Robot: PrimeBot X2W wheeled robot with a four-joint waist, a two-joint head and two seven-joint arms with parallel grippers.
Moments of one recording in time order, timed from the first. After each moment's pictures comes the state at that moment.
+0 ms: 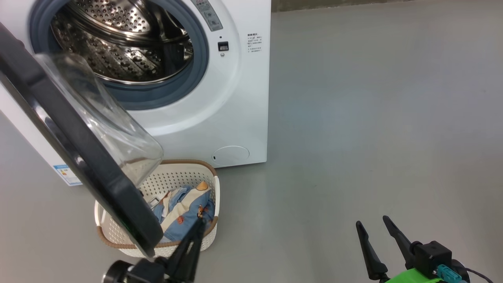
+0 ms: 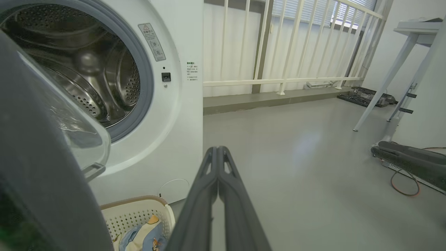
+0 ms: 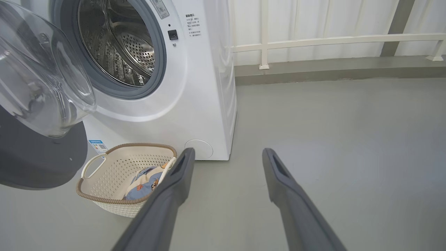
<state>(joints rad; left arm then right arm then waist) 0.00 0.06 -0.35 0.10 -0.19 -0.13 -0.26 0.00 -0.05 0.02 0.25 0.14 0.13 -0.25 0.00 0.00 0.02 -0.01</state>
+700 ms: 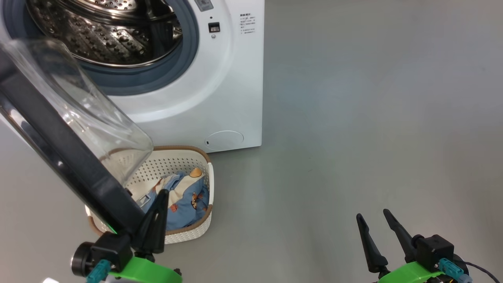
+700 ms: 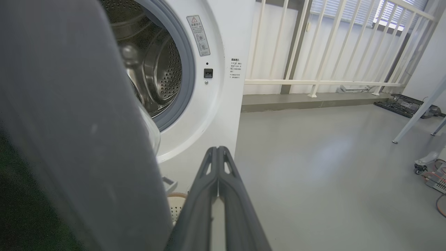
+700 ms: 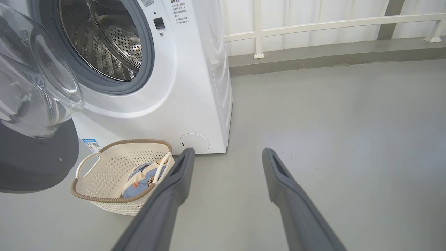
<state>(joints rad) -0.12 0.05 -0.20 0.20 -0.20 -0.13 -0.26 -0.03 -0.05 0.02 0.26 0.17 0.13 -0.25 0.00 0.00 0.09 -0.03</state>
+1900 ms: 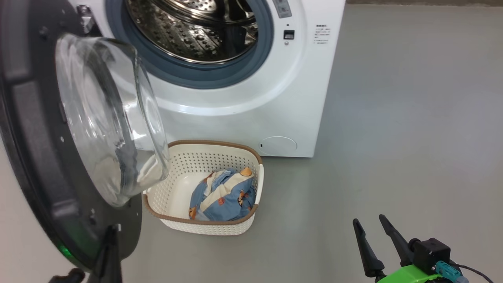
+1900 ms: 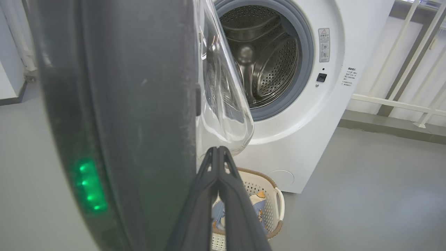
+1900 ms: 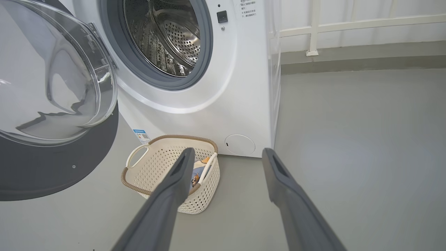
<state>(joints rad) 0.06 0.03 -0.02 0.12 -0.25 -0.07 -0.26 -0.02 -0.05 0.04 0.29 0.20 0.13 -0.25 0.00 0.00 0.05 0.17</state>
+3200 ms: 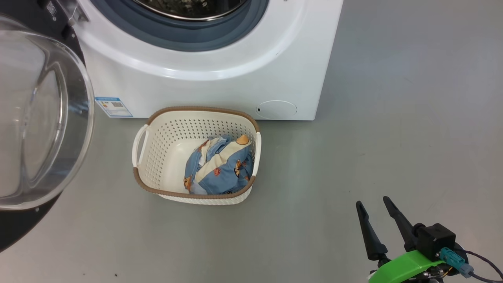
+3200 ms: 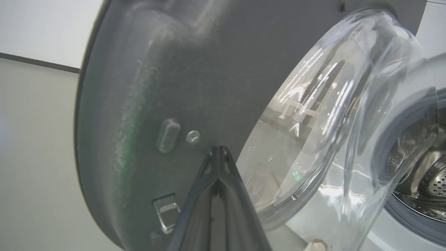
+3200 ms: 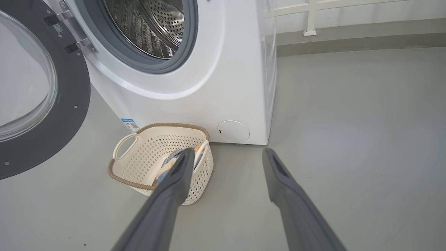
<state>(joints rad) -0.30 0.10 0.61 0.43 -0.38 -0.01 -0.26 -0.07 -0.05 0.03 0.25 0.18 0.13 -0.25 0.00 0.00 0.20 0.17</state>
